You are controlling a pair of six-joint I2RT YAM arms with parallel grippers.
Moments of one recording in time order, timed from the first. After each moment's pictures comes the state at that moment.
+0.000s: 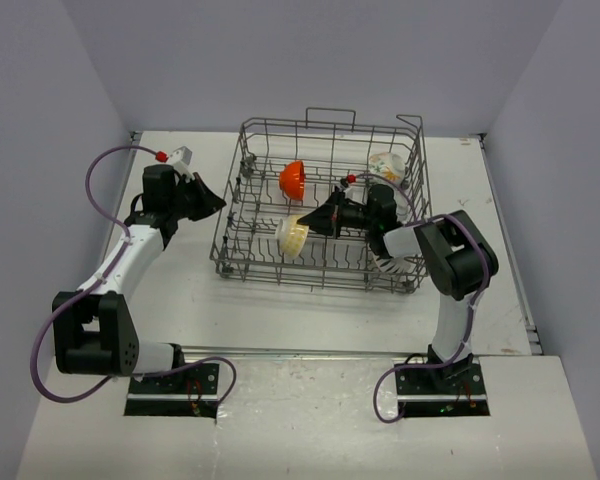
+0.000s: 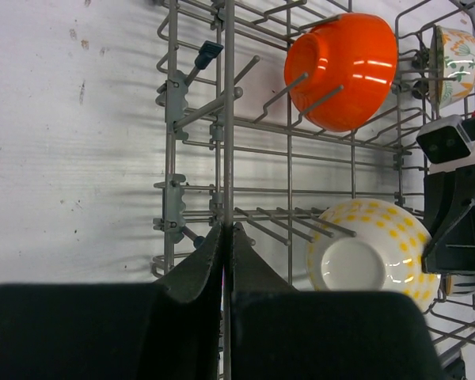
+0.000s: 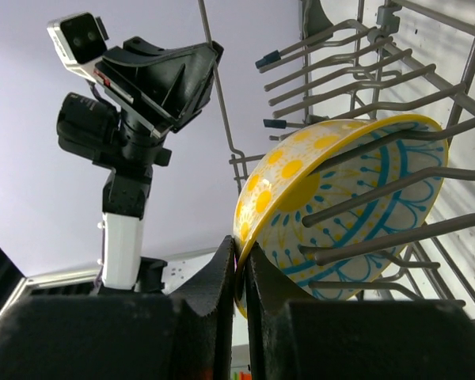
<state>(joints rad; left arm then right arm) -0.04 1.37 0.94 -0.16 0.36 -0.47 0.39 1.96 0.90 0.99 -0.96 1.67</state>
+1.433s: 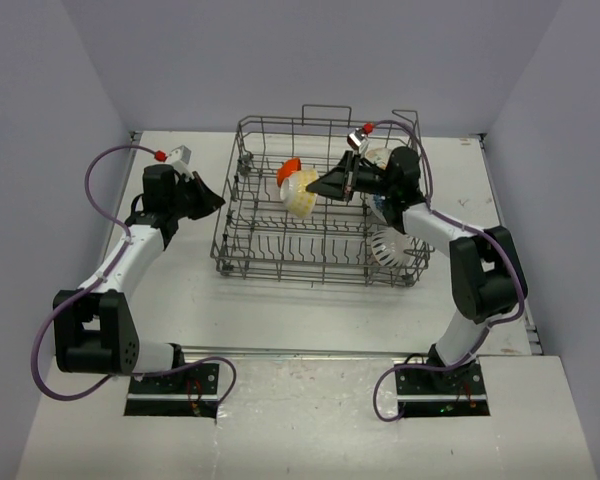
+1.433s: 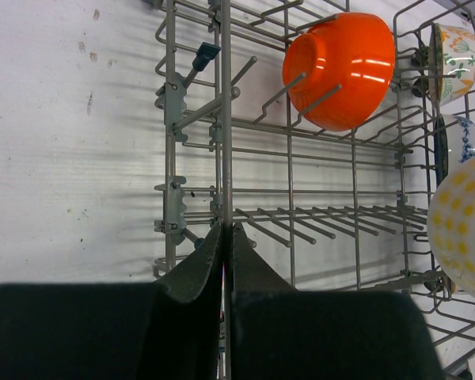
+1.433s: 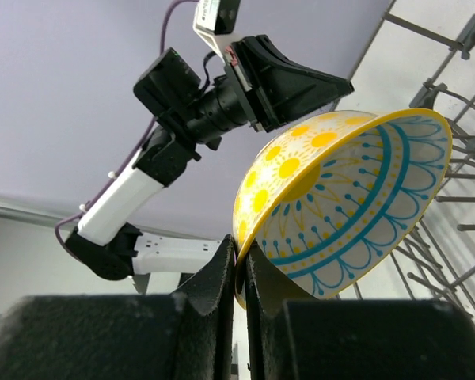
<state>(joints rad) -0.04 1.38 0.93 -0.12 0.34 -0.47 0.32 1.75 1.11 0.74 -1.04 1.33</state>
